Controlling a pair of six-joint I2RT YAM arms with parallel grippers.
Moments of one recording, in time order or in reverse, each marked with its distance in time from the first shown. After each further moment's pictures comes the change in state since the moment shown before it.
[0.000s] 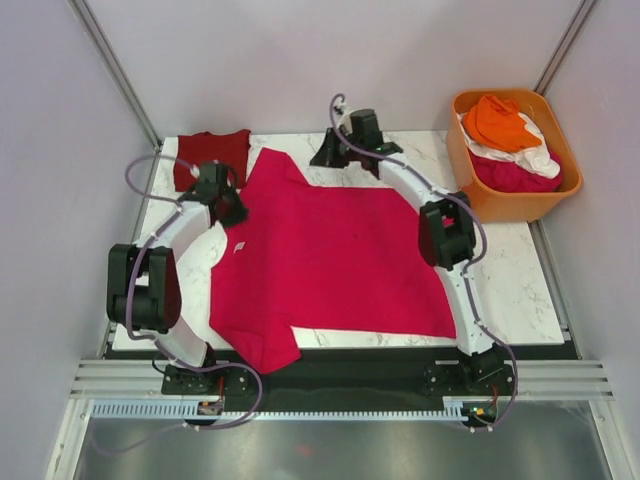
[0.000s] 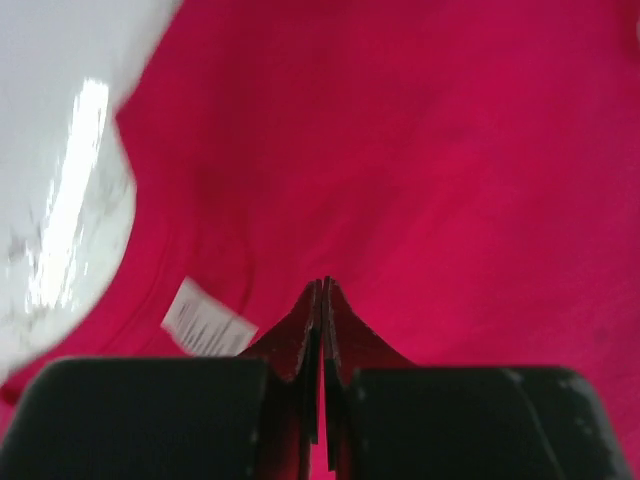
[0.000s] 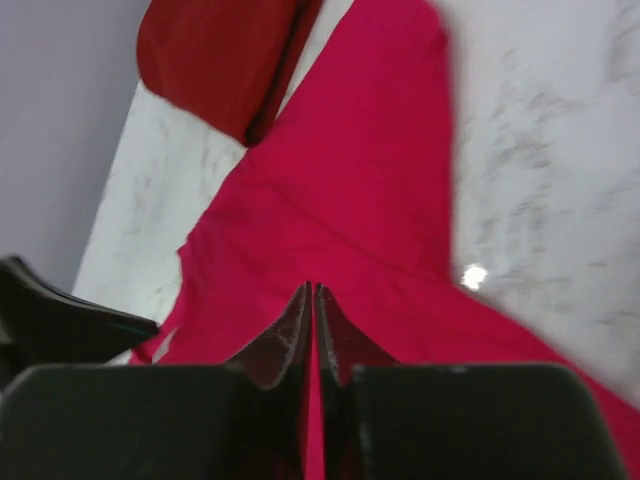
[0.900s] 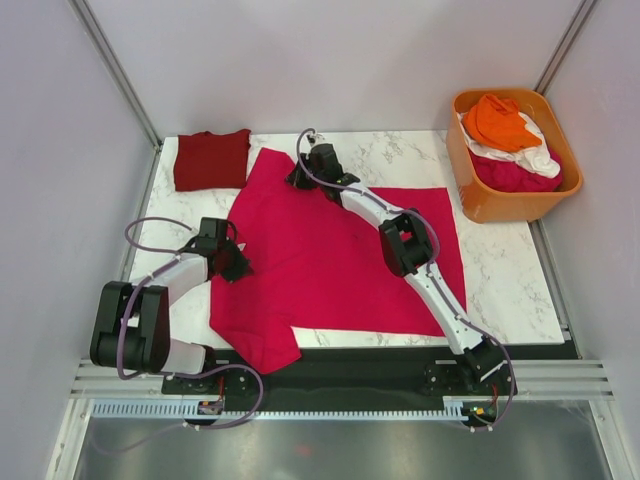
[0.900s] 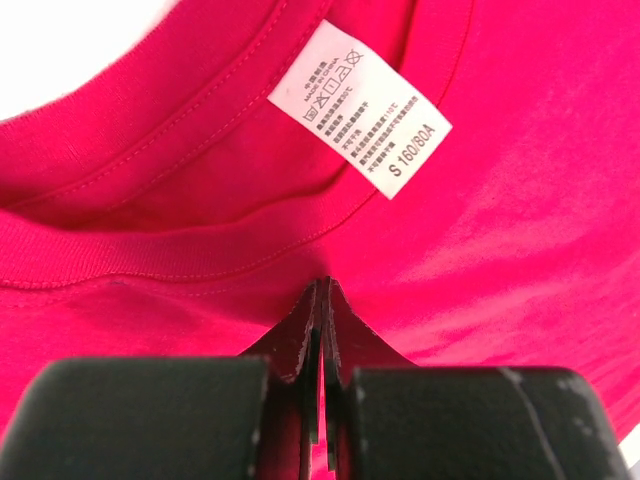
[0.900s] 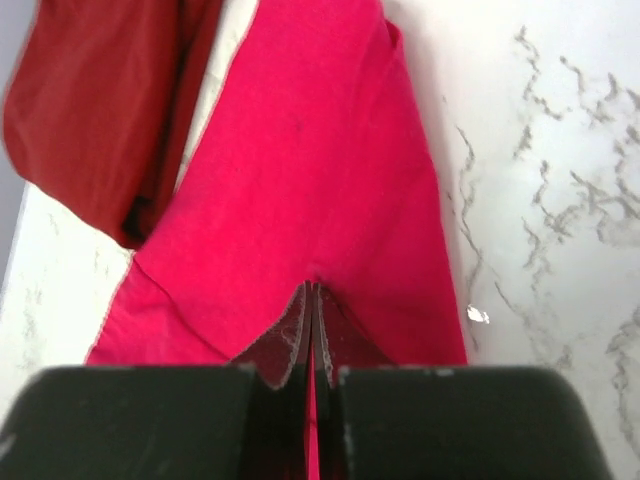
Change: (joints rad) left arm -0.013 -0.243 -0.566 0.115 0.079 -0.191; right arm 0.163 0.435 0.332 0.185 0.267 0.156
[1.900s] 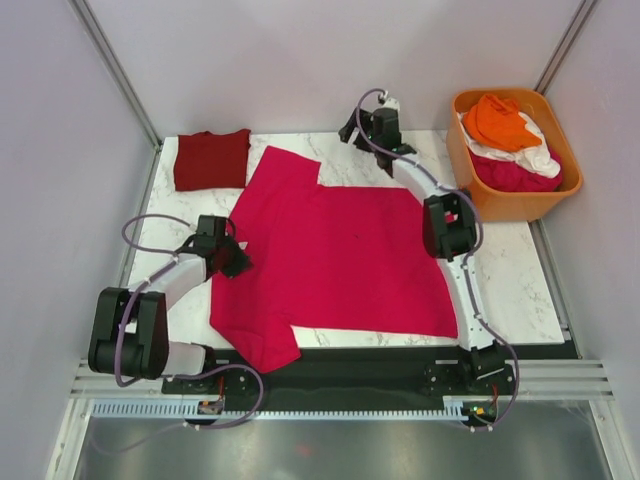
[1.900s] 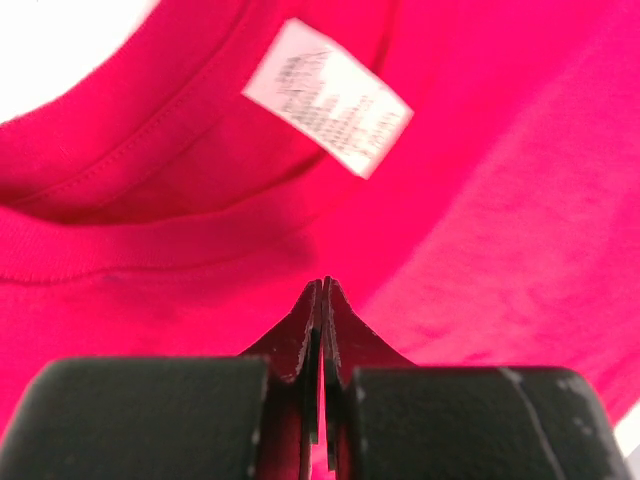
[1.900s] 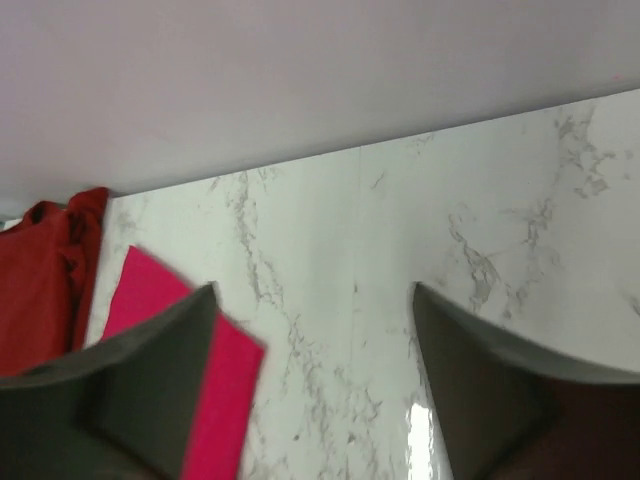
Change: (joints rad) left arm 0.000 0.002 0.012 0.018 0.006 -0.008; right arm -0.251 -0.183 -0.159 0.056 0.169 -0.026
